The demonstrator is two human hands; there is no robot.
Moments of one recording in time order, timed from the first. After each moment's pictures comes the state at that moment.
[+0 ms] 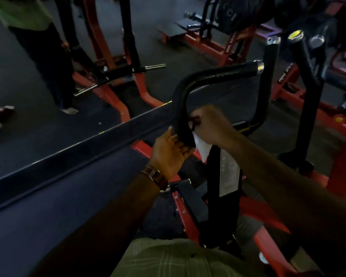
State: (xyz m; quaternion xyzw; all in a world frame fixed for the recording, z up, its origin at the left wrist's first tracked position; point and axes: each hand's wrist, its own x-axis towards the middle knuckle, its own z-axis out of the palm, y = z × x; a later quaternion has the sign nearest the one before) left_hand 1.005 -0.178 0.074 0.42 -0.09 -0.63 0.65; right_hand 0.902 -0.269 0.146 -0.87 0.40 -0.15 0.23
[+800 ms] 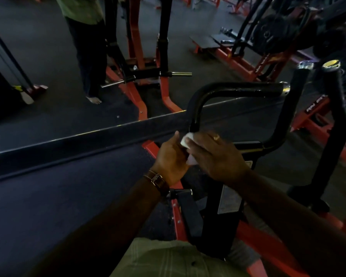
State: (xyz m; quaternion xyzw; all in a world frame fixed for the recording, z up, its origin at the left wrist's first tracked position) left_hand 1.000 -0.174 0.058 0.34 -0.07 -0.62 0.70; right_hand 0.870 -0.265 0.090 -0.94 0.00 -0.32 -0.14
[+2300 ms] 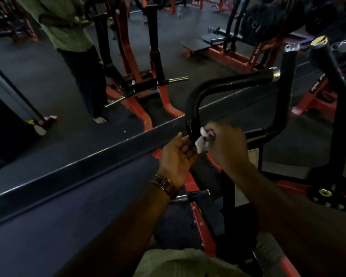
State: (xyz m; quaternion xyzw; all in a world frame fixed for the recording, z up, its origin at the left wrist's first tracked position) left_hand 1.001 -0.157 0.083 0.46 -0.10 -0.55 0.69; right_hand 0.883 -0.236 0.119 -0.86 0.39 -0.30 0.13
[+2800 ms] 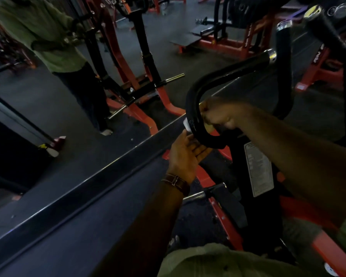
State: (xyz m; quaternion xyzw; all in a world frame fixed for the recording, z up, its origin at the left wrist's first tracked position) left_hand 1.006 -0.163 0.093 0.52 -0.12 -0.55 0.65; right_hand 0.932 -0.308 0.148 -0.78 0.36 -0.06 0.51
